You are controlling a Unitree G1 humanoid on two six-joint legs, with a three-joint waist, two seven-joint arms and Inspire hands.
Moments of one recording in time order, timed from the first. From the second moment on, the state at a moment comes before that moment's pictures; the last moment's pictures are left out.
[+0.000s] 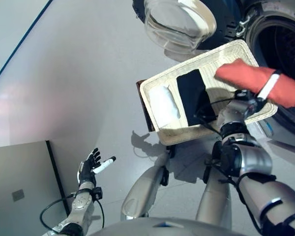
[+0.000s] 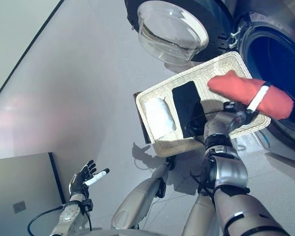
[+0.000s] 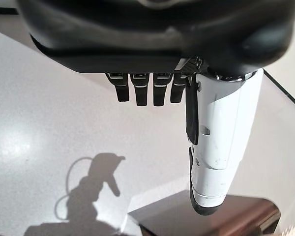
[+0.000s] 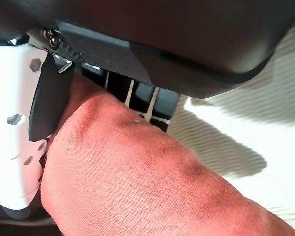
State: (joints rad) left arm 0.08 0.25 -0.26 0.82 -0.44 -0.39 0.17; right arm -0.99 -0.38 -0.39 1.03 1.37 -0.64 -0.41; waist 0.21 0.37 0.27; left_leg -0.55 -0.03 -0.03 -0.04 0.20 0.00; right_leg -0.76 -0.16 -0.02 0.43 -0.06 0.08
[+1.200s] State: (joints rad) left arm 0.09 0.24 -0.28 0.80 -0.52 -0.40 0.13; right arm -1.10 -0.45 -0.23 1.09 1.22 -0.61 -0.40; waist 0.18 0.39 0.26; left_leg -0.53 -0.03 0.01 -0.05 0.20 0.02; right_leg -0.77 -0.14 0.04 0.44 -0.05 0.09
